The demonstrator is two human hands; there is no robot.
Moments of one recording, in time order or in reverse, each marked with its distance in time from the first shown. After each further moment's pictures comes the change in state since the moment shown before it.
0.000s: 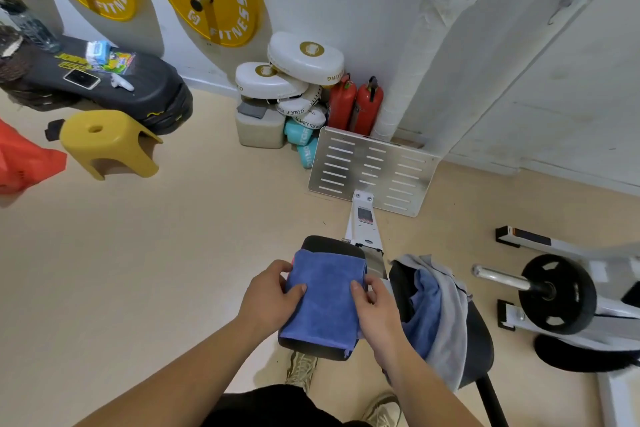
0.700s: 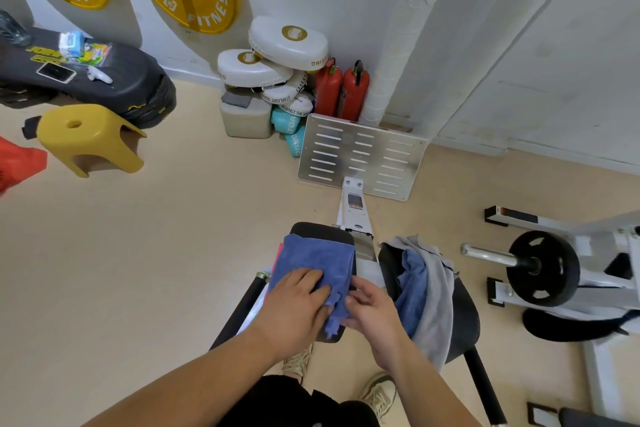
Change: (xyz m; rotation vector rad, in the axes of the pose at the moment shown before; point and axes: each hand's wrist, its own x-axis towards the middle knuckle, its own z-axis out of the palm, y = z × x) left_hand -0.023 -0.004 0.059 0.554 0.062 0.791; right_hand -0.013 0.033 -0.026 0.221 -0.154 0.076
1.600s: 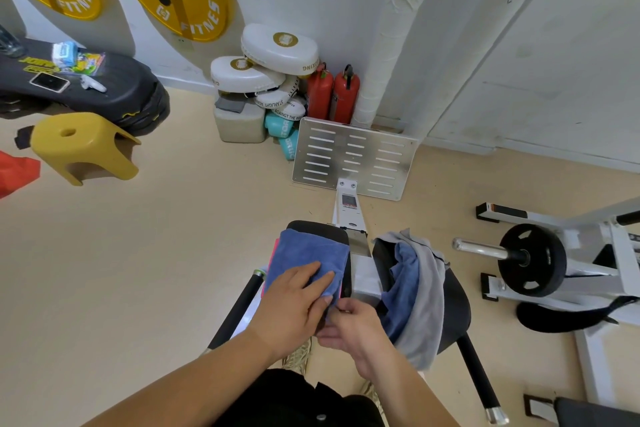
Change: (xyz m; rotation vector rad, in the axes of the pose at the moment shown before) left_hand -0.013 0.014 -0.011 -0.150 -0.036 -0.120; right_hand -0.031 0.016 0.025 0.014 0.029 0.179
